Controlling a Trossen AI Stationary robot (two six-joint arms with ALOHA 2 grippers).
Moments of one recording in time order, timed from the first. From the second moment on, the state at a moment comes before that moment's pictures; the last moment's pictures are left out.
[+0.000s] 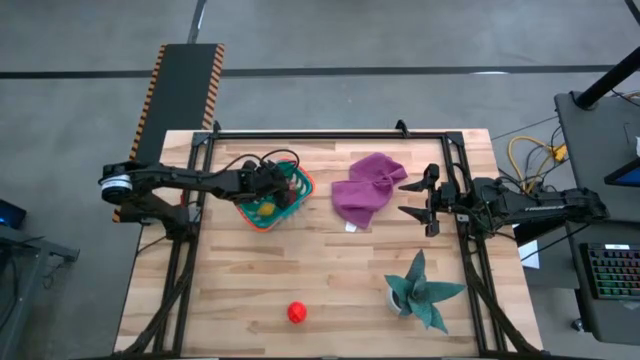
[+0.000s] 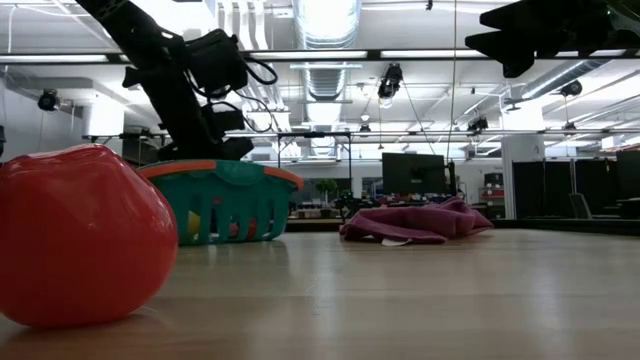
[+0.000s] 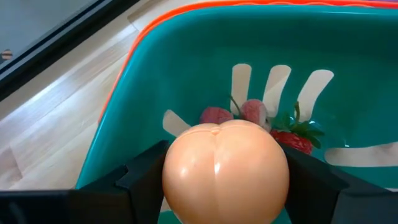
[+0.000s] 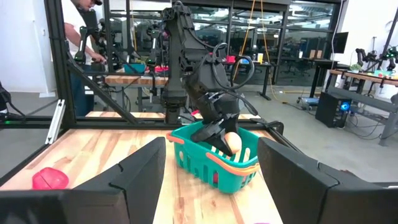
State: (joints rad) left arm 0.24 1.42 0.75 -0.33 -0.49 -0.48; right arm 0.00 0.43 0.27 0.21 0.08 -0.06
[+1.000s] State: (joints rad) left arm 0.18 1.17 0.91 -0.26 -0.18 -0.15; right arm 0.00 0.43 0.27 0.21 0.08 -0.06
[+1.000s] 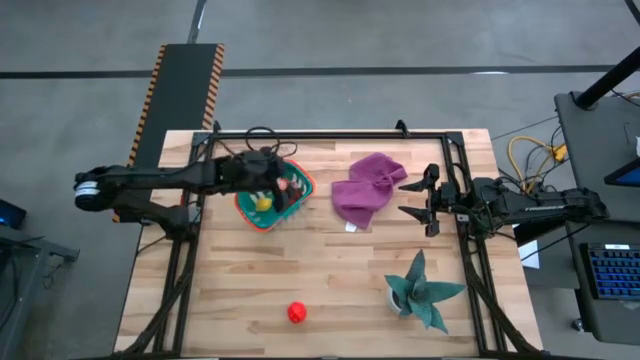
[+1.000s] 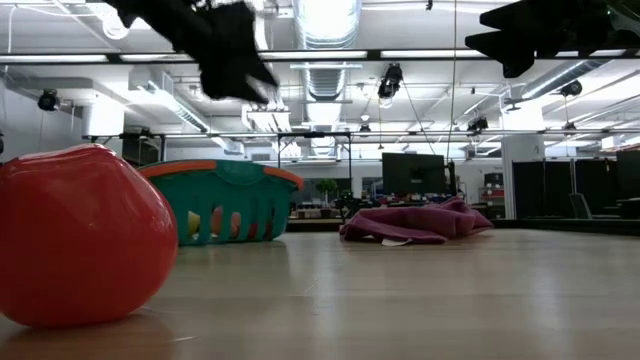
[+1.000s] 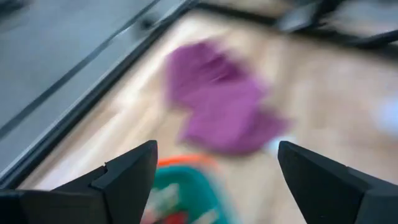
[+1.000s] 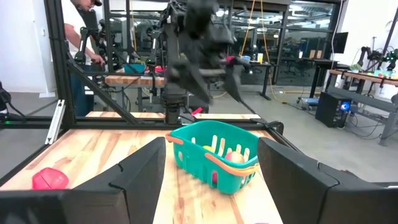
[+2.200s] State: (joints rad) left arm -0.20 1.07 1.00 -0.06 -0.02 0.15; right arm 0.00 0.43 0.27 0.21 0.08 -0.05
